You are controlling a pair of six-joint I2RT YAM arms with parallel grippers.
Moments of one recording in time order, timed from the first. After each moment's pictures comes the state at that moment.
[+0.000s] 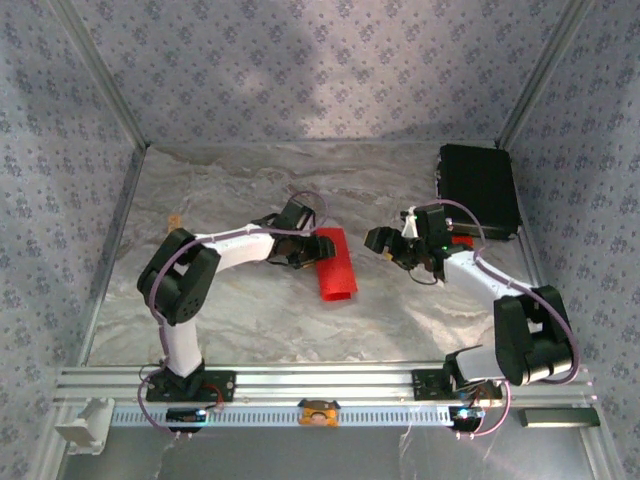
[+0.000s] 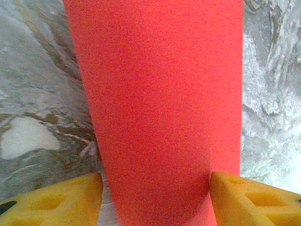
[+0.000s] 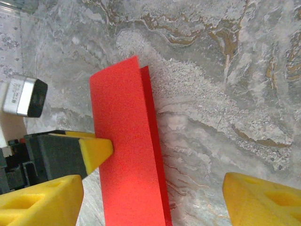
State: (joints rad) left arm -0.67 1.86 1.12 -0.28 0.30 -0.82; right arm 0.27 1.38 0.69 -0.12 -0.49 0.69
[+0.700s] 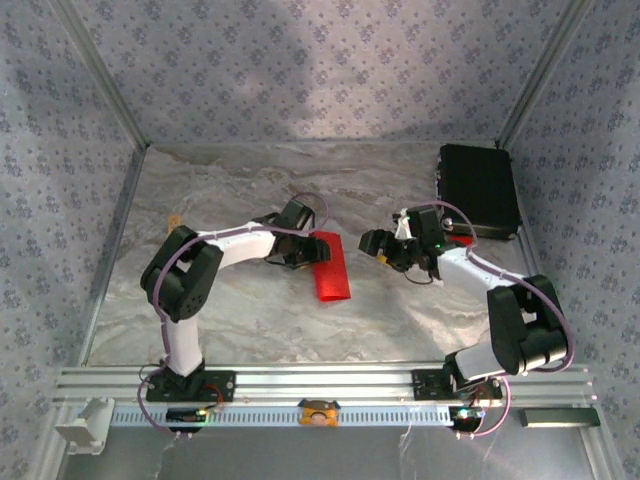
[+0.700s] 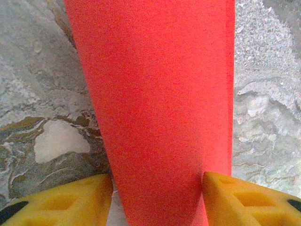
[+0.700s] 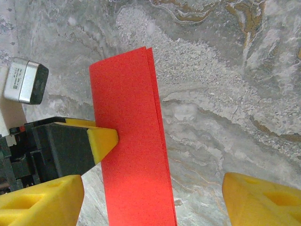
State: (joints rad) left arm -0.65 1.89 1.15 -0.35 0.28 -0.74; right arm 0.30 1.43 0.71 -0.12 -0.52 0.69
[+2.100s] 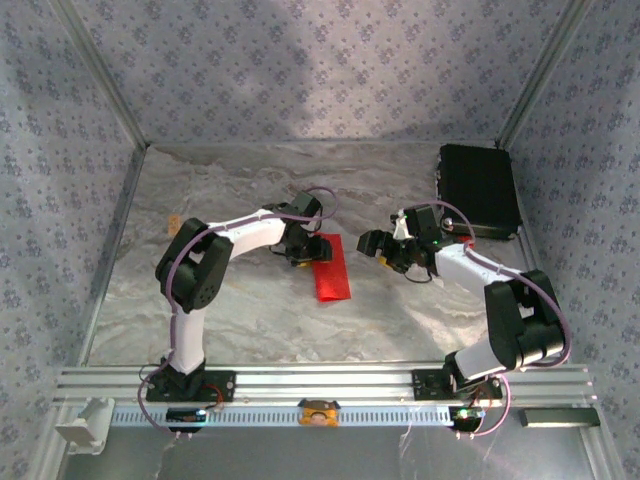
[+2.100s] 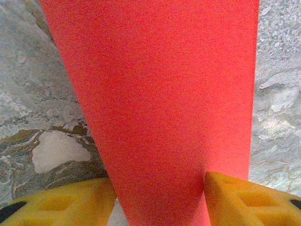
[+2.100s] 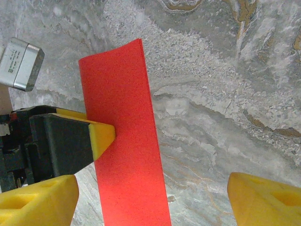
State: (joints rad) left arm -0.66 2.00 1.34 -0.59 0.27 -0.64; right arm 0.31 1.46 0.75 -0.18 -0.51 0.66
